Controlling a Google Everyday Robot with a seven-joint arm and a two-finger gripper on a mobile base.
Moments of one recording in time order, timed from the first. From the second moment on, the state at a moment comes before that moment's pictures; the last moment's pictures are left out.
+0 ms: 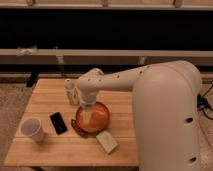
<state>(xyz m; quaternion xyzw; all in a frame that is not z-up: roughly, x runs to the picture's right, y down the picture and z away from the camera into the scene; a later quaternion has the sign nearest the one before) -0.114 0.133 0.812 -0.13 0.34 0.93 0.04</state>
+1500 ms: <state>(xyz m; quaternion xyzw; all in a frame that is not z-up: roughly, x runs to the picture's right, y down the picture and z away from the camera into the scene) -0.041 -0.005 0.874 -0.04 0.30 0.95 0.04</state>
